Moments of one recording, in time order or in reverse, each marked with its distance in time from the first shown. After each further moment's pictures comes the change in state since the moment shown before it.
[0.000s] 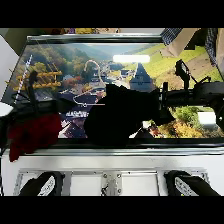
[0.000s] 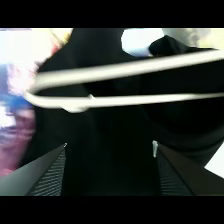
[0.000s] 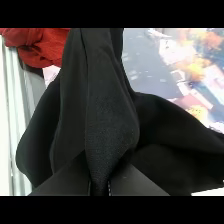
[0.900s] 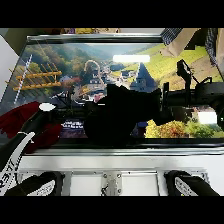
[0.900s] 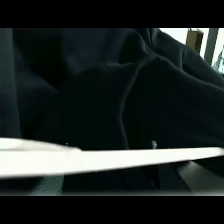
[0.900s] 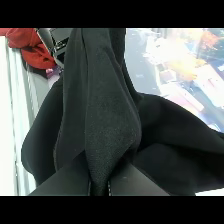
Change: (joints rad) left arm -0.285 -0.330 -0.028 -0.301 0.129 -0.144; right arm -0.002 0.007 0.000 0.000 -0.021 0.012
